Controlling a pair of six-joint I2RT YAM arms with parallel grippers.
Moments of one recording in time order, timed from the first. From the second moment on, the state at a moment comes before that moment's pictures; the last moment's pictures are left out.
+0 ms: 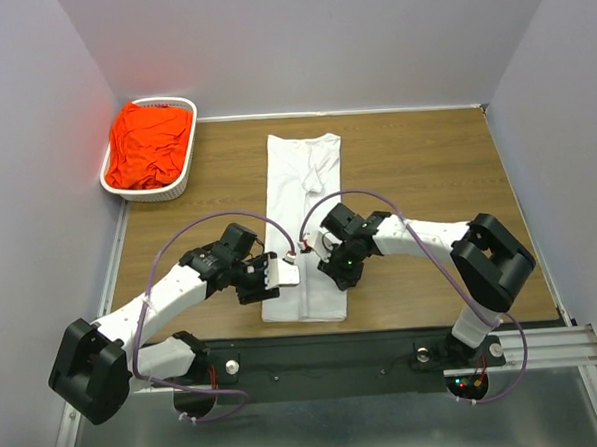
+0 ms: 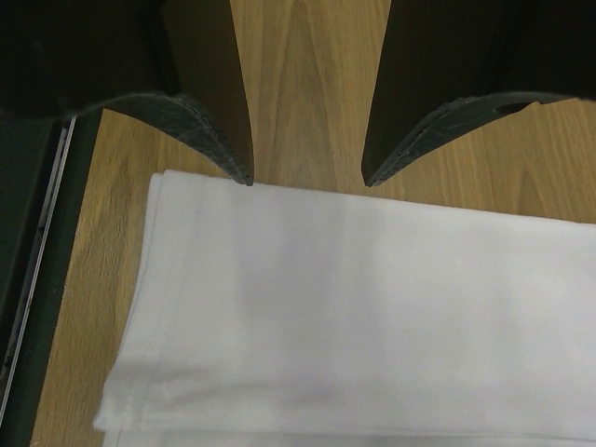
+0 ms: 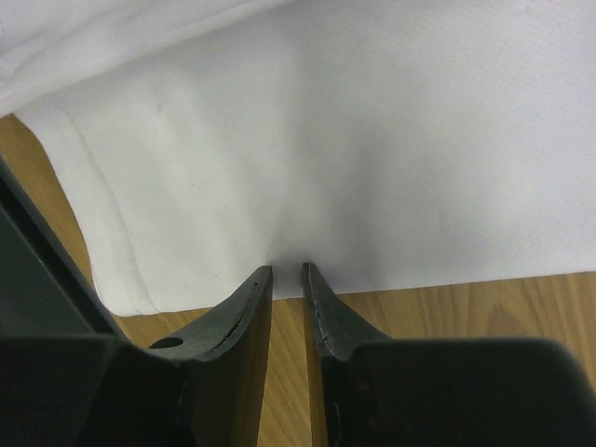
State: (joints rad) left arm -0.63 1.09 0.63 -0.61 0.37 0.86; right arm 0.80 1.72 1.03 -0.59 -0.31 -0.33
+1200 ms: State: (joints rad) left arm -1.07 1.23 0.58 -0.46 0.37 0.79; right arm 0.99 1.20 0.59 -0.52 -0.22 -0.79
